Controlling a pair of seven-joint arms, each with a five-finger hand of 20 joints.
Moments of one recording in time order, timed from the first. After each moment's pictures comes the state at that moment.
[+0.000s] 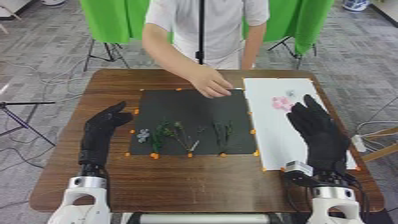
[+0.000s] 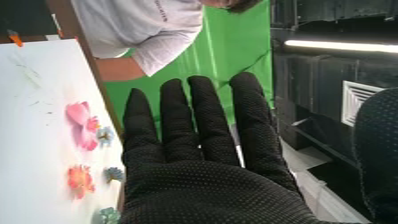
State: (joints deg) left arm 117.7 -73.2 -91.5 -113.6 67.4 5.5 18.9; right arm -124.4 -78.2 94.4 -120.4 -64.9 4.7 -19.0
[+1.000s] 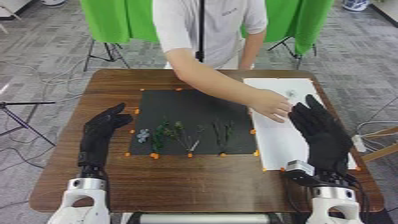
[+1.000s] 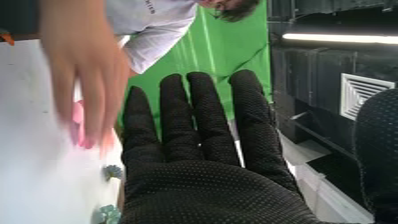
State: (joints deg) left arm 118.4 -73.3 -91.9 -113.7 66.6 5.6 18.5; right arm -124.4 -78.2 94.0 -120.6 -63.6 5.7 -19.8
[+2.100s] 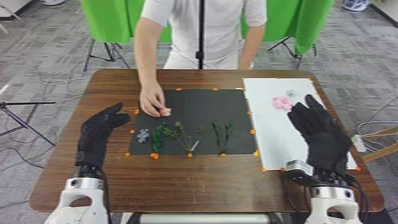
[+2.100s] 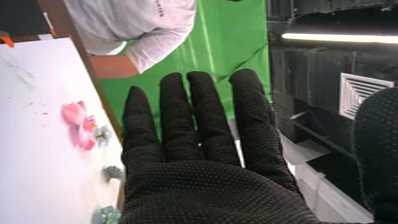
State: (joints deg) left arm 118.5 -72.7 -92.5 -113.8 66.0 5.6 18.4; right arm -124.3 -78.1 93.5 -120.5 -63.6 6.1 -20.3
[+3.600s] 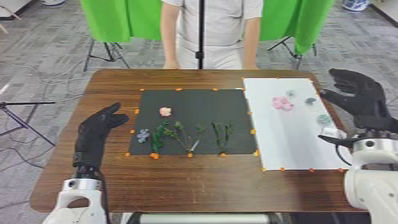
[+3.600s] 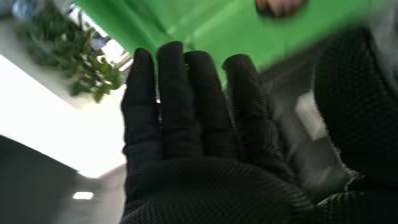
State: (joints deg) left arm 119.1 -72.8 -93.2 -114.3 66.1 5.6 18.5; right arm -110.0 -56.2 99.1 -117.6 -120.3 16.1 11.8
